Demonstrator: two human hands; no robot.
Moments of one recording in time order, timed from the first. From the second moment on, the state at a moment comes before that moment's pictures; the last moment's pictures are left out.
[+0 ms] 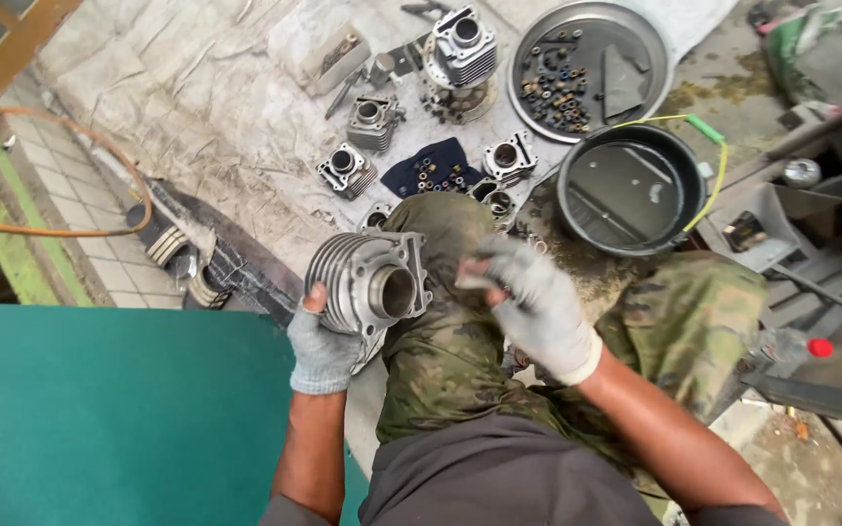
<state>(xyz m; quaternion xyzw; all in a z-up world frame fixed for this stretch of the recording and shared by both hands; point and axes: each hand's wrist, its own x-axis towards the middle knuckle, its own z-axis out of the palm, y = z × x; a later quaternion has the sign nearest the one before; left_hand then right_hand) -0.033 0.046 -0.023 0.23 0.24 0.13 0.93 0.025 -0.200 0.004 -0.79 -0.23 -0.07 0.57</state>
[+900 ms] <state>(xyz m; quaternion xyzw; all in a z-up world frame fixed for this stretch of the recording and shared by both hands) 0.022 0.050 0.036 0.87 0.18 -0.08 0.46 -0.035 -0.136 -0.089 -0.87 -0.32 -0.29 0.25</state>
